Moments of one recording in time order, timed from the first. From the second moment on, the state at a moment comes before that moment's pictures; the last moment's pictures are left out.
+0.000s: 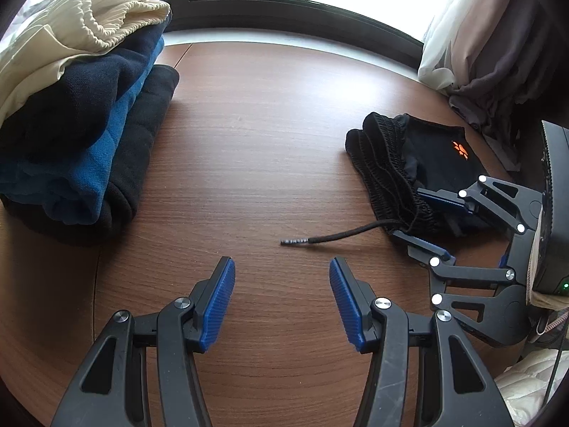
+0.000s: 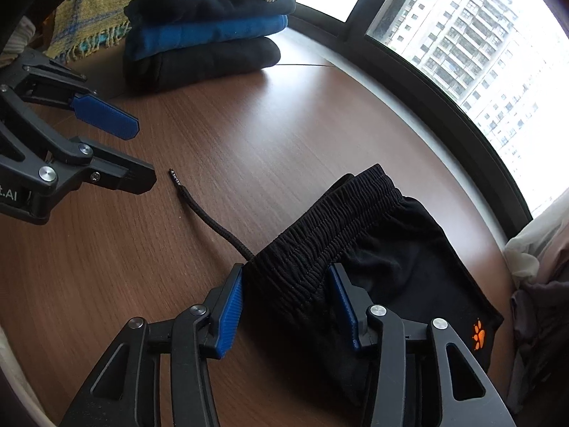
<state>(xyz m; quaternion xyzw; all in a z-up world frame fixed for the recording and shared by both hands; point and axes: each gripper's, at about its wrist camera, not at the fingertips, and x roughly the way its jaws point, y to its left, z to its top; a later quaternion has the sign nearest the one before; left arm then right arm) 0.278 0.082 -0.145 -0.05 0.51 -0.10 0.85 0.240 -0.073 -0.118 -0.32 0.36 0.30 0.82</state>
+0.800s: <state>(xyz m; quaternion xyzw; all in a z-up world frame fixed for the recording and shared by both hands) 0.395 0.037 -0.139 -0.18 0.50 -0.29 0.79 0.253 -0.102 -0.082 -0.20 0.37 0.28 0.87</state>
